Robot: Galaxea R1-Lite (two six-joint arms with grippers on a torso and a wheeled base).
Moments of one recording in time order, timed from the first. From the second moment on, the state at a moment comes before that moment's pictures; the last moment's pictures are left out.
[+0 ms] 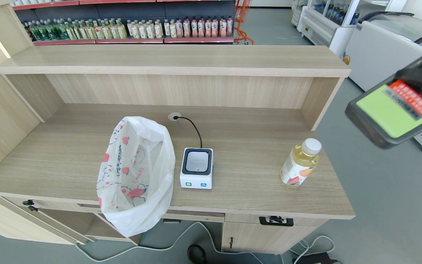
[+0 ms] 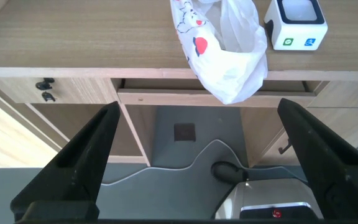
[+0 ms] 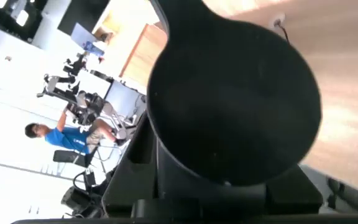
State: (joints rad) left arm -0.01 0.00 0.00 0.04 -0.04 0.03; right arm 0.22 1.10 -0.88 -0.29 0.64 0.68
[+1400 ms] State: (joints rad) left arm -0.01 0.00 0.00 0.04 -0.04 0.03; right arm 0.33 1.21 -0.78 -0.31 0.62 0.64
